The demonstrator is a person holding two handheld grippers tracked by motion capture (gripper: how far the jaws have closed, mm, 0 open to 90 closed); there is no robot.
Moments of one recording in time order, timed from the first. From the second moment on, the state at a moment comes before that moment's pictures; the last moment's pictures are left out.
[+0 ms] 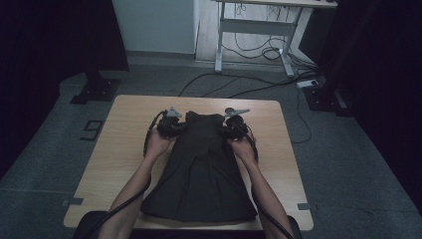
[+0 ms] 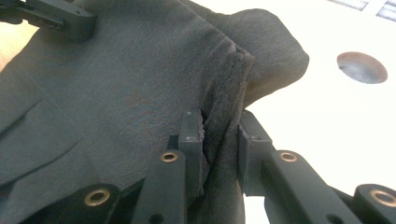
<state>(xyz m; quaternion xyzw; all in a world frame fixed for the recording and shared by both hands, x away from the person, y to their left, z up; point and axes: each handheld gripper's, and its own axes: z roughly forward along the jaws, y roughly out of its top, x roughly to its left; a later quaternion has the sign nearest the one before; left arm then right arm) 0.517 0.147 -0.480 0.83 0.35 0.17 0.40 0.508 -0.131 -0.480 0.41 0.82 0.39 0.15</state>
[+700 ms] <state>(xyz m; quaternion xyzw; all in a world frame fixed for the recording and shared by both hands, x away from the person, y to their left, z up) 0.448 0.163 -0.434 0.81 0.27 0.21 0.48 0.435 -0.147 -0.427 0.34 0.80 0.47 0.17</state>
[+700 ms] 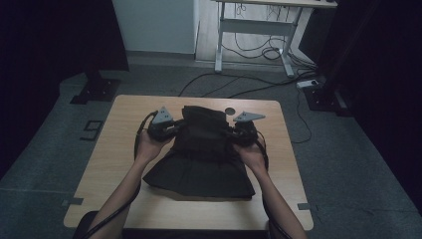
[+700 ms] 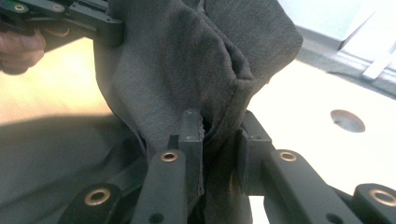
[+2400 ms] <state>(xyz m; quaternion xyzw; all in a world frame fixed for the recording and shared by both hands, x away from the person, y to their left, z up) 0.350 0.163 -0.492 0.86 0.32 0.10 0.39 0.340 -0.172 -0.500 0.38 0.82 0.42 0.11</state>
